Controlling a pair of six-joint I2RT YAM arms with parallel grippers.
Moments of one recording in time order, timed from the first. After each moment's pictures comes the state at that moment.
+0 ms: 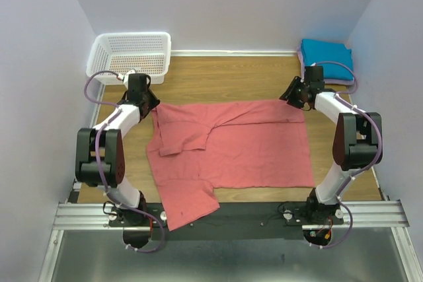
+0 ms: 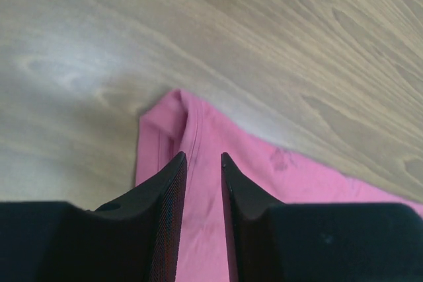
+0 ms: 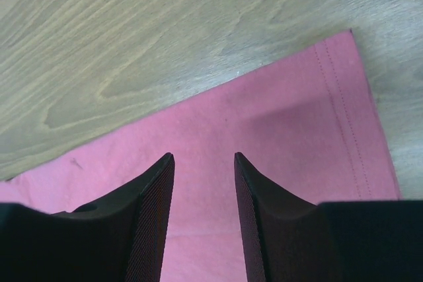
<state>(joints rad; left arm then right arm) -0.05 1.57 0.97 -0.10 -0.09 -0.63 0.02 1.77 1.16 -0.20 -0.12 0.55</state>
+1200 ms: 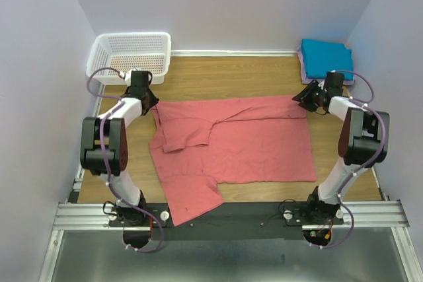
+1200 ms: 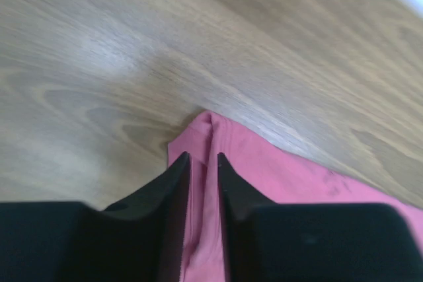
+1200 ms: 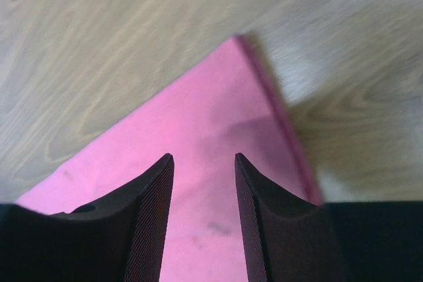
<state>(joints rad) -0.04 1.79 1.10 -0.13 -0.17 -0.60 -0.18 1.88 1.11 -0.06 -0.31 0.57</state>
